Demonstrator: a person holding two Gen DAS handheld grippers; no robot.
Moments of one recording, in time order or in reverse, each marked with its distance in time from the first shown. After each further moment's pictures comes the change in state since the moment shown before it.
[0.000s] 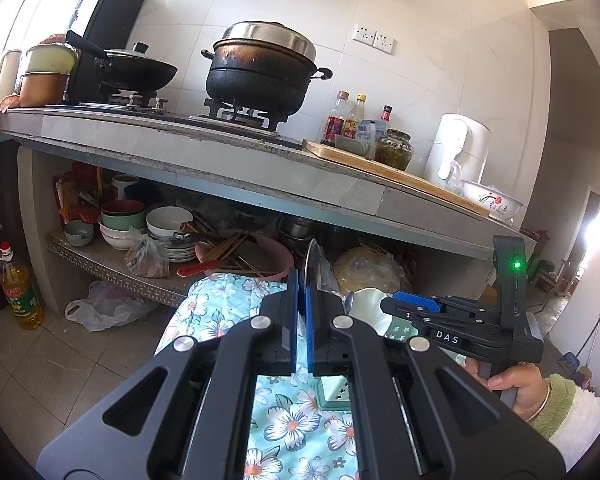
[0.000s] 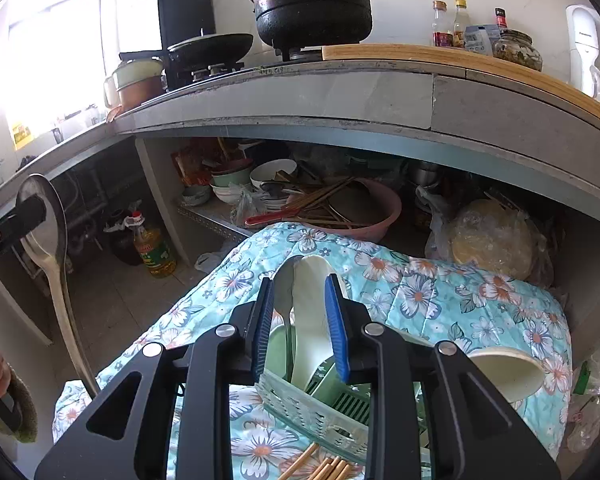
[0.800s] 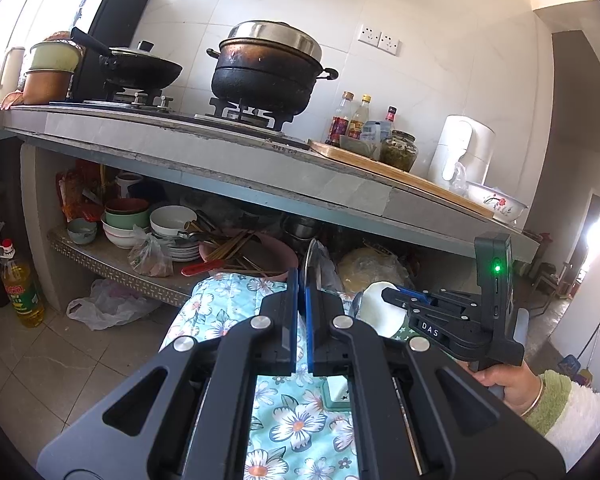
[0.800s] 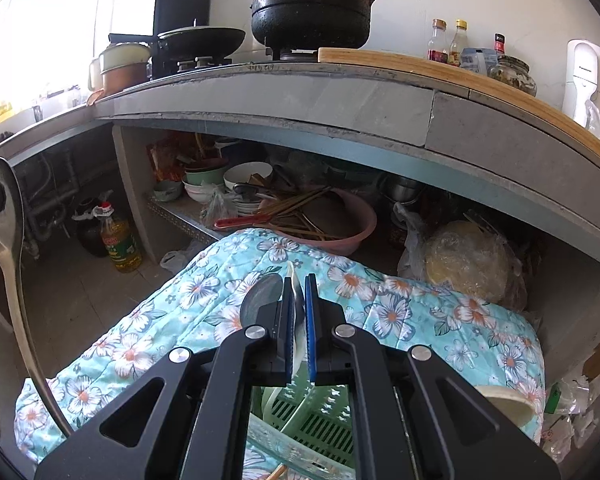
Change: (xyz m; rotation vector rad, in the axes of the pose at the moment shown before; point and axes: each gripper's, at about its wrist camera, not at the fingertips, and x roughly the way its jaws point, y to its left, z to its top) left arm 0.001 0.008 -0.003 -0.009 0.000 0.005; right arm 0.022 0.008 0.005 -0.087 -0.012 -0.129
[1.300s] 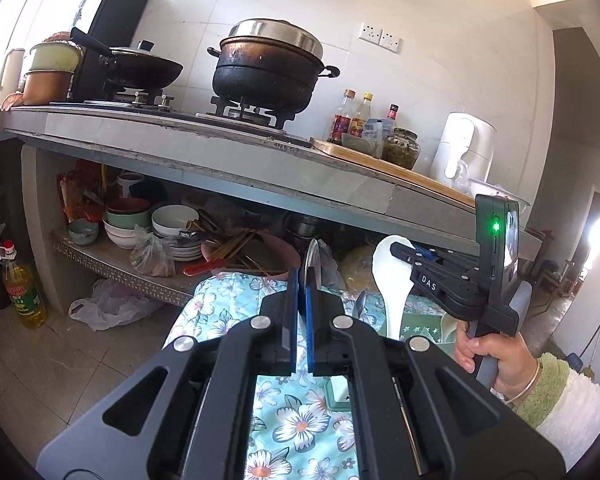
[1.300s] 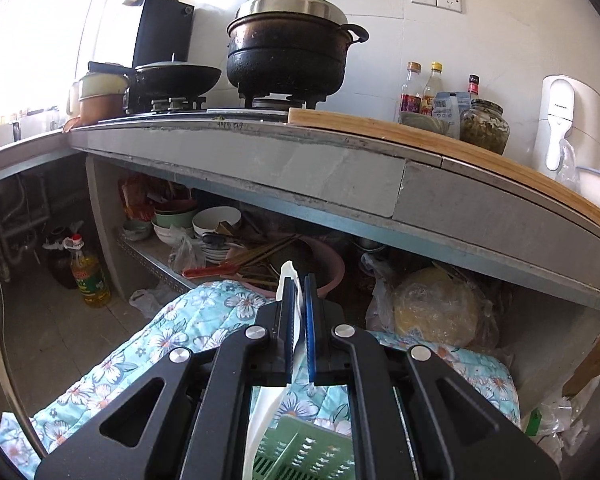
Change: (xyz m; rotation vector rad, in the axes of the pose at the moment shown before) left arm 0.002 0.001 -0.001 0.001 0.005 0.007; right arm -0.004 -0.005 0.034 -0.007 -0.143 -0.124
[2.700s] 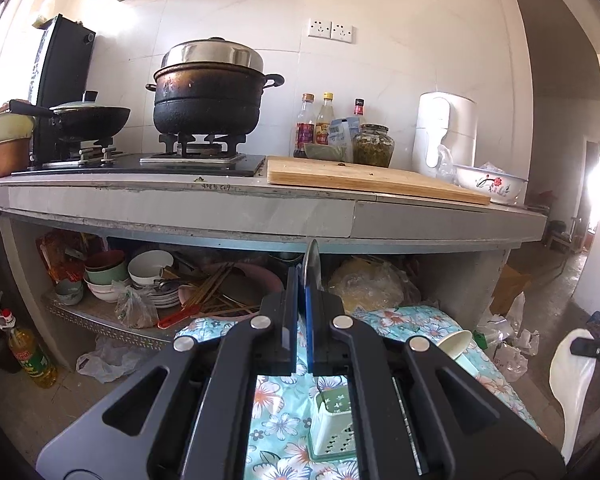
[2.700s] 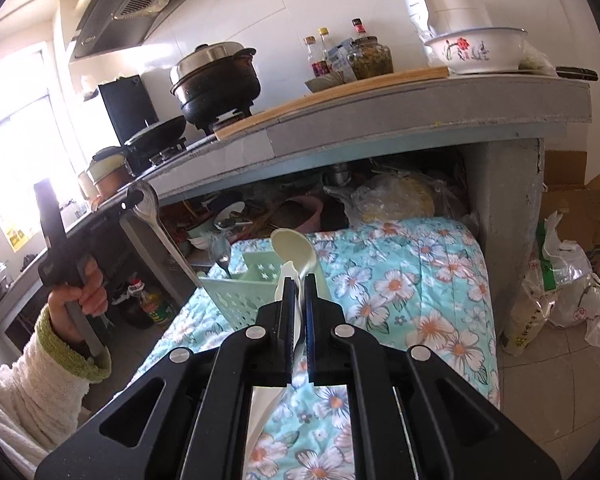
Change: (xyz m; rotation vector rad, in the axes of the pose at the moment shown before) left arm 0.057 -0.080 0.036 0.182 -0.028 0.000; right arm -0.211 -0.141 -0.107 0.434 0.044 0.153
